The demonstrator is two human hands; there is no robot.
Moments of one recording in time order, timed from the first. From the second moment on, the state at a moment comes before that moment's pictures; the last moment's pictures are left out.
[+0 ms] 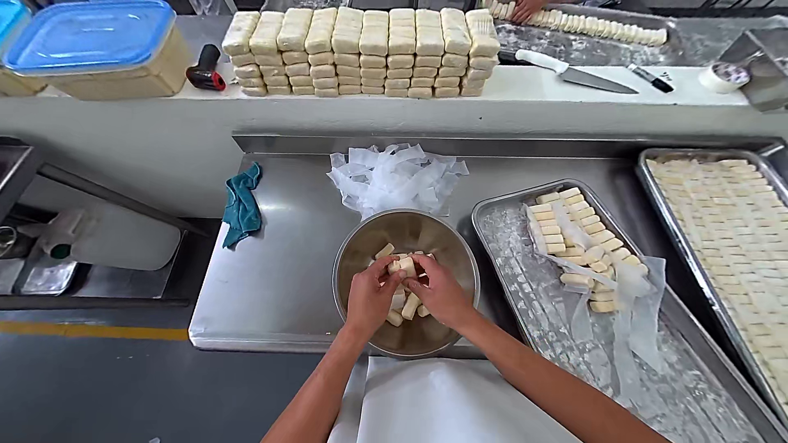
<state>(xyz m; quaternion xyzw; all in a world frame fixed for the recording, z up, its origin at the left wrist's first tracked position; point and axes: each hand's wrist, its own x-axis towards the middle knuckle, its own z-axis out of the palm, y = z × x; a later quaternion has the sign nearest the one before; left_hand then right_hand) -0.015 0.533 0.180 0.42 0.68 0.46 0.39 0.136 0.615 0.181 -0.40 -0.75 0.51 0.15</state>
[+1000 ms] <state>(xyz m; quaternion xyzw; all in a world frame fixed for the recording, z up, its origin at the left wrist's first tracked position) -0.049 0.540 0.196 0.48 0.72 0.36 0.35 0.183 0.614 0.193 -0.31 -0.79 0.53 0.03</state>
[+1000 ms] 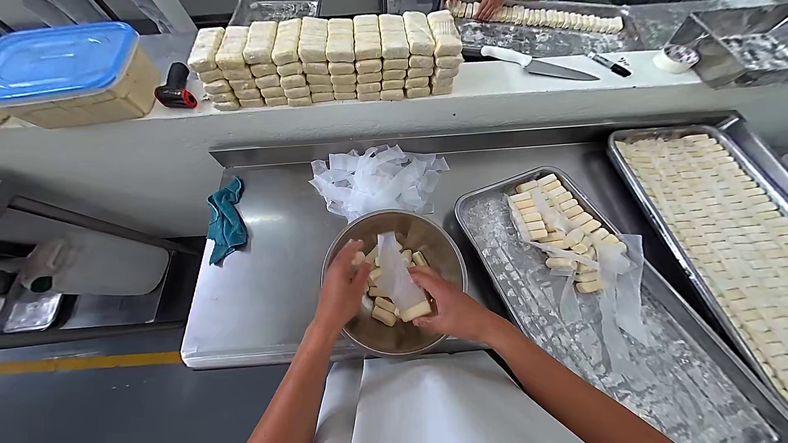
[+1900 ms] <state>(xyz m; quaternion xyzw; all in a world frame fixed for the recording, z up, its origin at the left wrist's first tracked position) 0.004 0.531 0.173 0.46 0.67 0.51 0.28 0.167 0.601 0.186 -0.44 -0.70 0.51 0.23</state>
